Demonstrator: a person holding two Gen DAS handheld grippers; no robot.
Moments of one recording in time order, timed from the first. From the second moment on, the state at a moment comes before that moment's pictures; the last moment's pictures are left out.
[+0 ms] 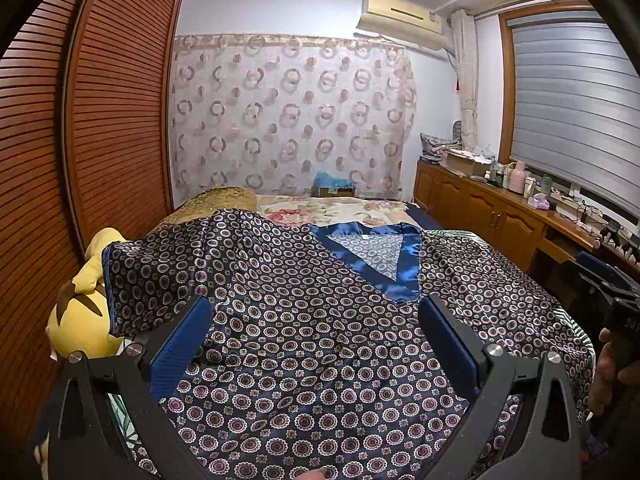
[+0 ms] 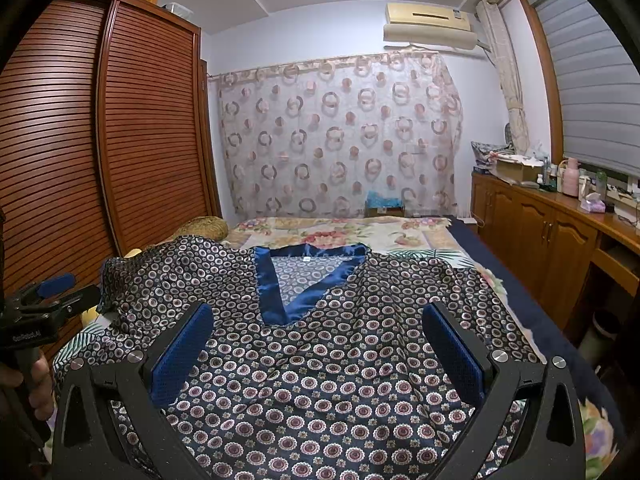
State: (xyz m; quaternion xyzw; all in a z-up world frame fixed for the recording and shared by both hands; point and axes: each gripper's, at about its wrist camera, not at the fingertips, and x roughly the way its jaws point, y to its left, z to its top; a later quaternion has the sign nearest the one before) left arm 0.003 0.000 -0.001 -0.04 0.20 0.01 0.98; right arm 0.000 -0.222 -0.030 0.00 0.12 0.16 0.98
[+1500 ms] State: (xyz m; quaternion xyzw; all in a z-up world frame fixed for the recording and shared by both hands) left arm 0.003 0.003 0.000 -0.04 0.19 0.01 0.98; right arm -0.001 -0.221 -0.030 0.01 0.12 0.15 0.98
